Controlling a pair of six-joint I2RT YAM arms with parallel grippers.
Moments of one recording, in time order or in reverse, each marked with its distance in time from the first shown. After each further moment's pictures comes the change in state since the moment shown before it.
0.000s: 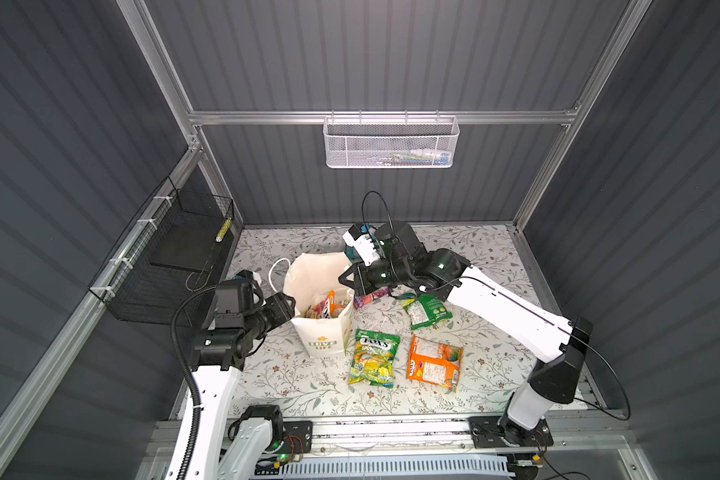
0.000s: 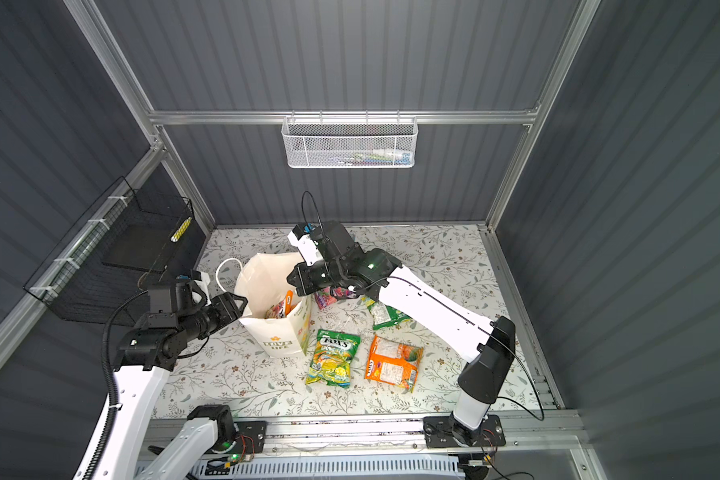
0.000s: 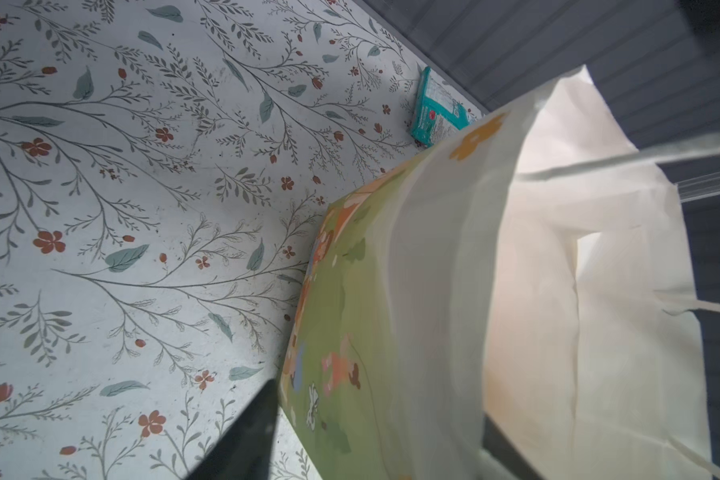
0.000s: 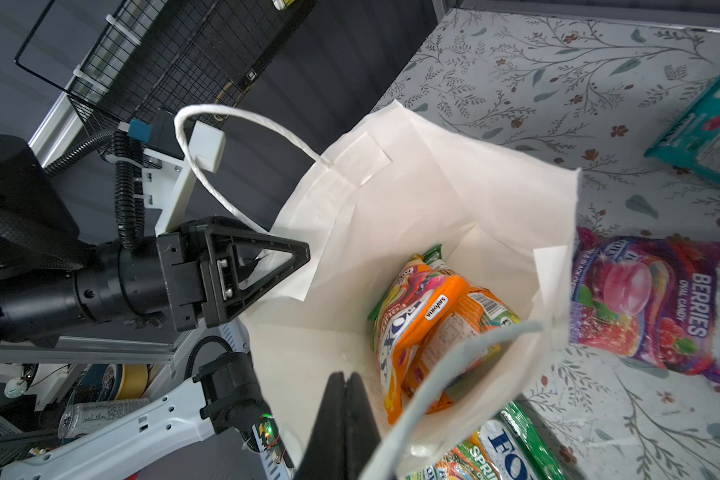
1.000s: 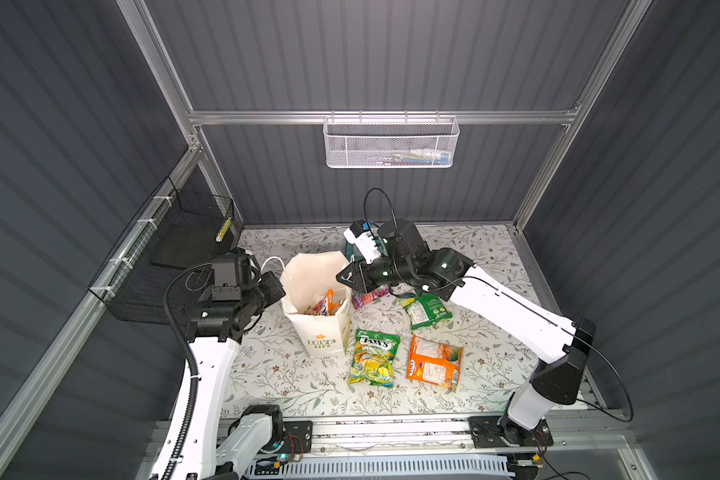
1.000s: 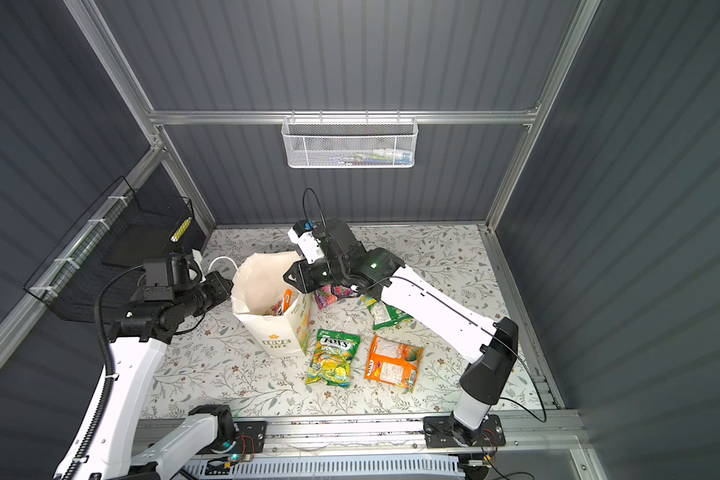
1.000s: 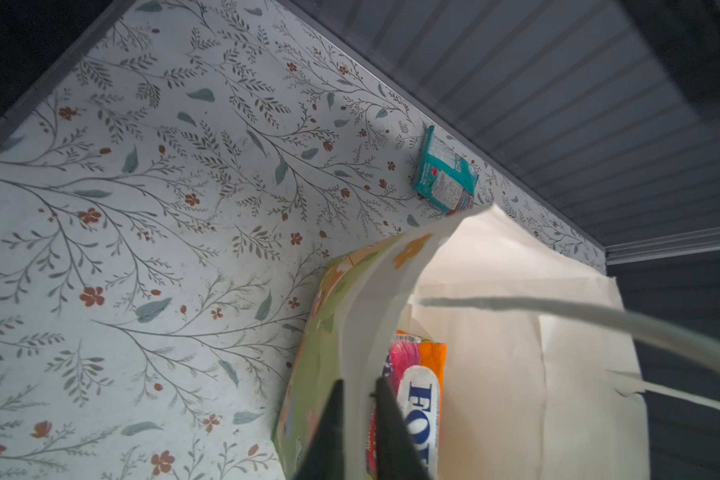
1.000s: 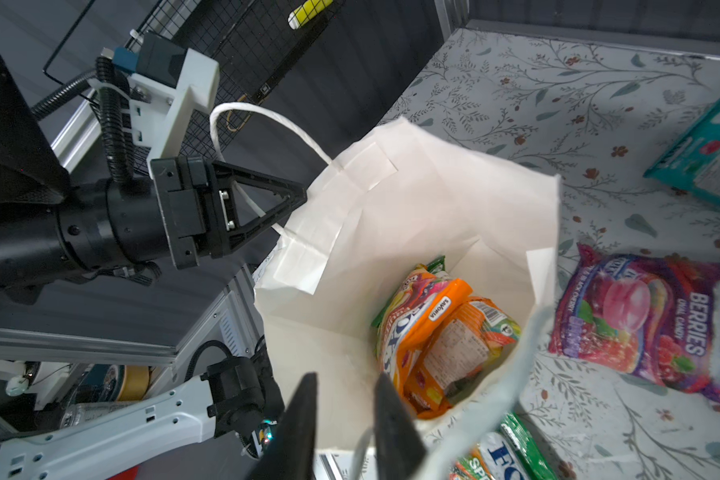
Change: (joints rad) left arm 0.000 0.168 0.204 -0.002 -0.080 0.008; right arm -0.008 -0.015 -0.002 0.017 -0.009 -0.037
